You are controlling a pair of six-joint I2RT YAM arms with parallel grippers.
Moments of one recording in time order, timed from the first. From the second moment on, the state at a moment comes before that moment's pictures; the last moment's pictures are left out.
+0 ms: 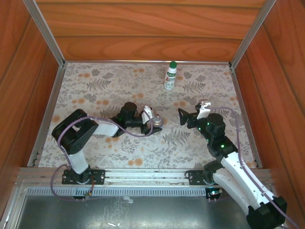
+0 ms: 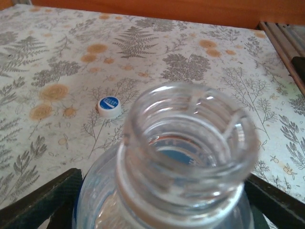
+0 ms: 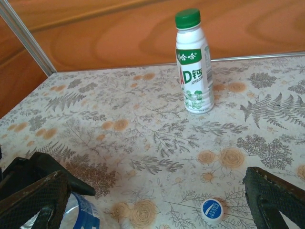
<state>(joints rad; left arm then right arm) -0.75 1.76 0.67 0.68 0.66 0.22 0.45 0.64 0.43 -0.06 -0.02 0.23</state>
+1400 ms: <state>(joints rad) -0.78 1.98 0.53 1.29 0.61 0.11 0.45 1.22 0.67 -0.31 0.11 0.35</state>
